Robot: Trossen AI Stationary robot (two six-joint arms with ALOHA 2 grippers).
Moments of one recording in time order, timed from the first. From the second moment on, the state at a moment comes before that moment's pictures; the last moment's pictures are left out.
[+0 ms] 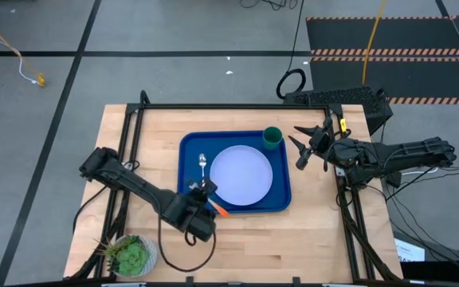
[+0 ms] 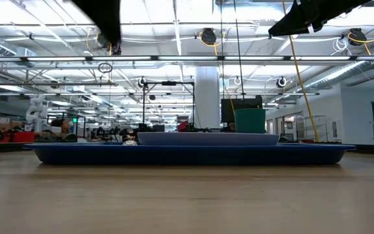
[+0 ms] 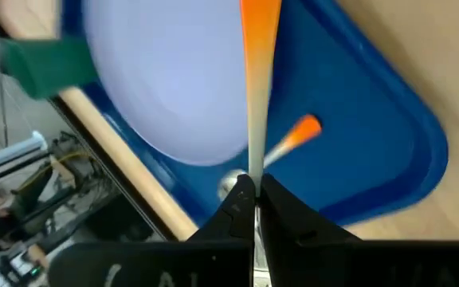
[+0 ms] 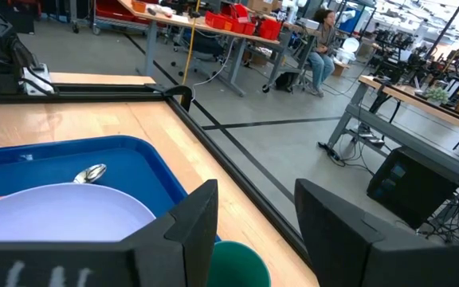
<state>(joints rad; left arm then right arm) -0.49 1.86 1.69 -1.37 -0.57 0.28 0.10 0.68 0.60 -0.17 0.76 -0.09</state>
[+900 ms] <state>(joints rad) -0.17 1.08 0.81 -0.83 -0.13 1.07 0.10 0.68 0.60 -0.16 0.76 -0.10</state>
